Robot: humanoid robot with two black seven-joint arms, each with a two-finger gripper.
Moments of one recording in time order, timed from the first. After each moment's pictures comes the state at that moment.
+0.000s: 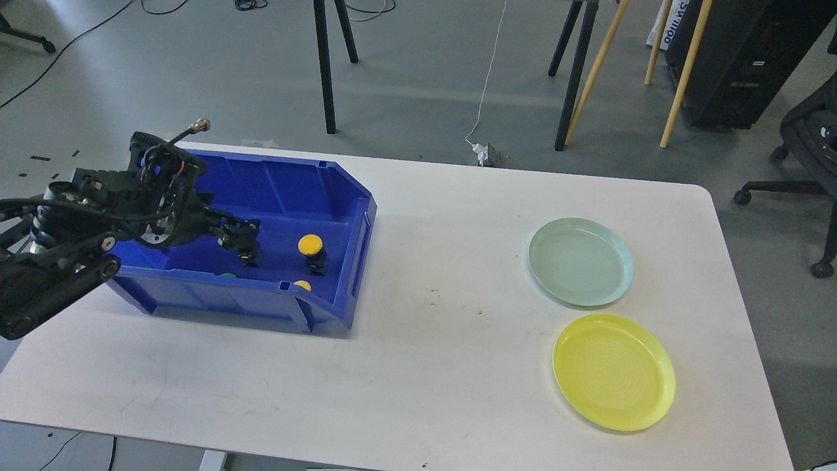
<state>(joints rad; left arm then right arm) -0.85 0.69 -0.40 -1.14 1.97 -0.49 -0.04 0.95 -0.71 0.41 0.33 -0.20 0.49 0.24</state>
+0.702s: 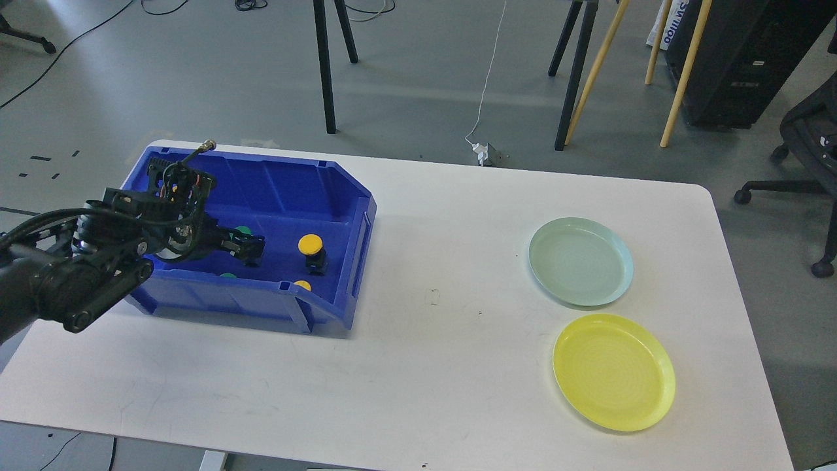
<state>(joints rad) -0.84 0.52 -0.41 -0.82 1.94 -0.49 -0.09 0.94 -0.72 0.41 0.33 -0.25 0.49 0.24</state>
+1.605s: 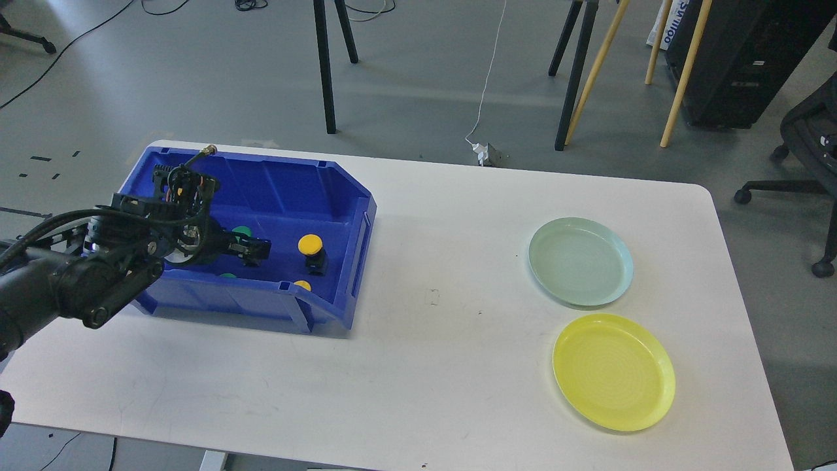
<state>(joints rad) -0.84 0.45 -0.41 -0.73 1.88 -0.49 -0.11 0.95 -0.72 0.41 0.33 -0.27 0.49 0.24</state>
